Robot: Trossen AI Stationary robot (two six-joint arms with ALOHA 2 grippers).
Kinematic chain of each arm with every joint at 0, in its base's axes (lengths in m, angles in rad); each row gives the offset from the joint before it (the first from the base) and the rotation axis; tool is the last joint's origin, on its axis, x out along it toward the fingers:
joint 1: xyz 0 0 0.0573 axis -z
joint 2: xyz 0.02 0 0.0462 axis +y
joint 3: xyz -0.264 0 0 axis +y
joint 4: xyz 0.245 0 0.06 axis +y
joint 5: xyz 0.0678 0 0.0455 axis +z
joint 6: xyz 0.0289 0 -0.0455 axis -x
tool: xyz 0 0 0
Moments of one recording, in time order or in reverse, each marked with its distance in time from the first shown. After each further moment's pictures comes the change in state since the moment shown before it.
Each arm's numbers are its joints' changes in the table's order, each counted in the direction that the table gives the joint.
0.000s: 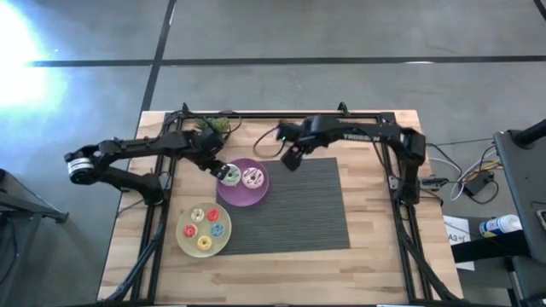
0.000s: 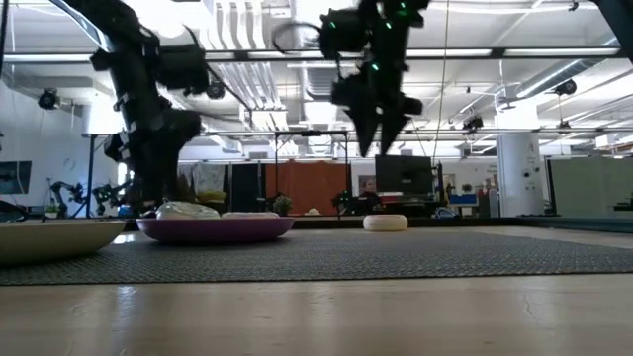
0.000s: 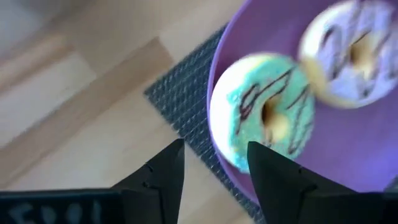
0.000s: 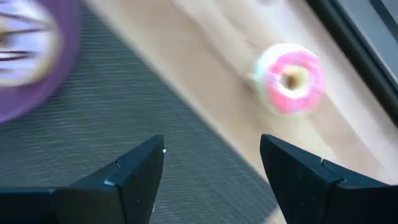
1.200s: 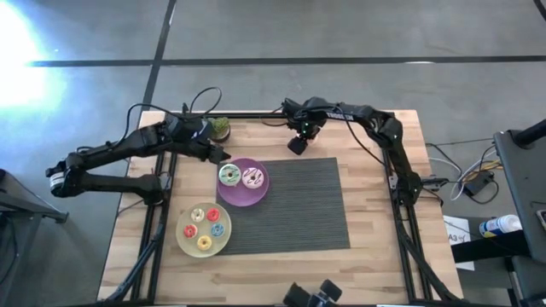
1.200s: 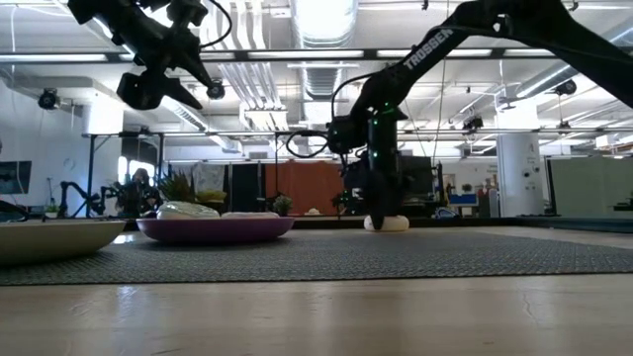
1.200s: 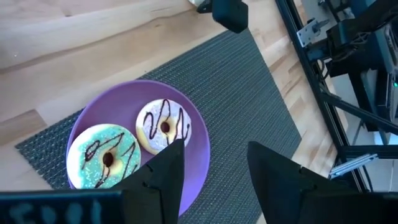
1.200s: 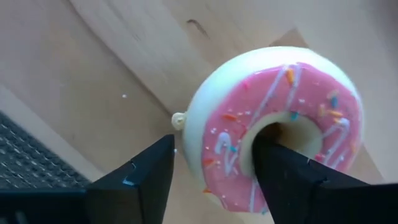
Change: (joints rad) left arm 0.049 -0.277 -0.158 -0.080 -0.148 0.280; right arm 0.322 0.303 -0.013 -0.097 0.258 0.347
